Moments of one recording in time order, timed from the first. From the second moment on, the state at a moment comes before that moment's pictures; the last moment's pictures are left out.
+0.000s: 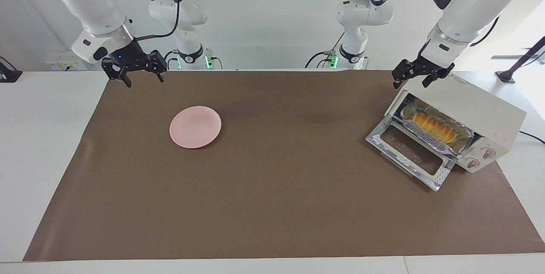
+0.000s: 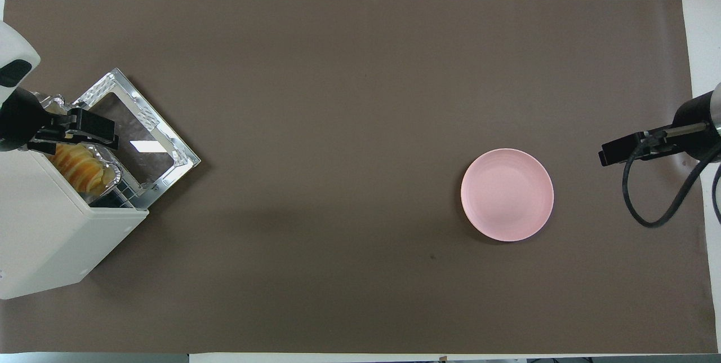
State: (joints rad) left arm -0.08 -0.01 -0.02 -1.63 -0.04 1.53 -0.10; right arm -0.12 -0.07 0.13 -1.70 0.04 1.55 -0.14
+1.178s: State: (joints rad) left arm -0.02 0.17 -0.01 -1.71 0.08 1.85 -0.63; right arm -0.12 -0.07 0.13 -1.70 0.04 1.55 -0.14
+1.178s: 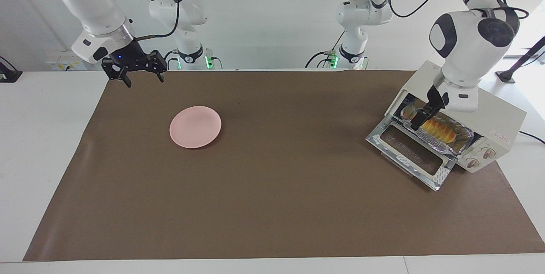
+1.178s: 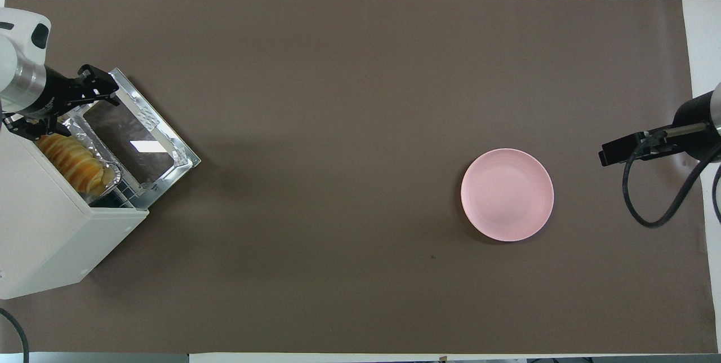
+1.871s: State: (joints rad) left arm 0.04 0.21 -0.02 -1.89 0.13 2.09 -0.74; right arm -0.12 -0.07 0.13 -1.70 0.04 1.55 -0.14
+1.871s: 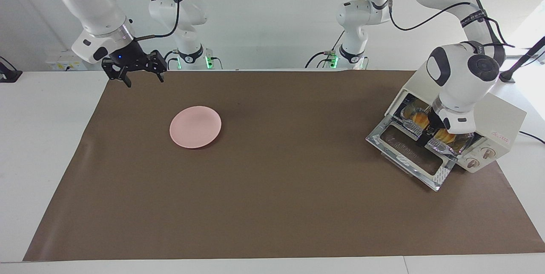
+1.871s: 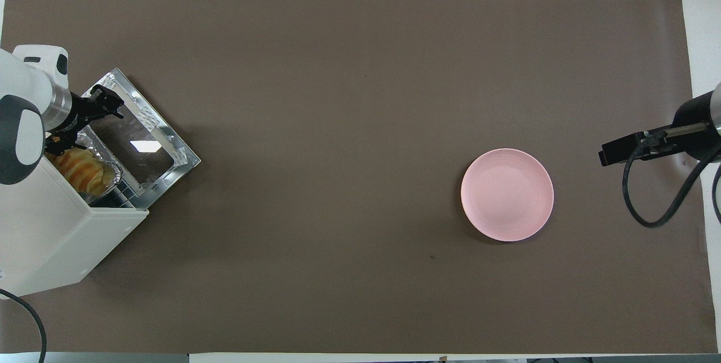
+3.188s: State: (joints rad) left arm -0.41 0.27 -0.07 -1.76 -0.04 2.11 -0.55; right arm -0.12 -0.07 0.13 -1.70 0.04 1.55 -0.14
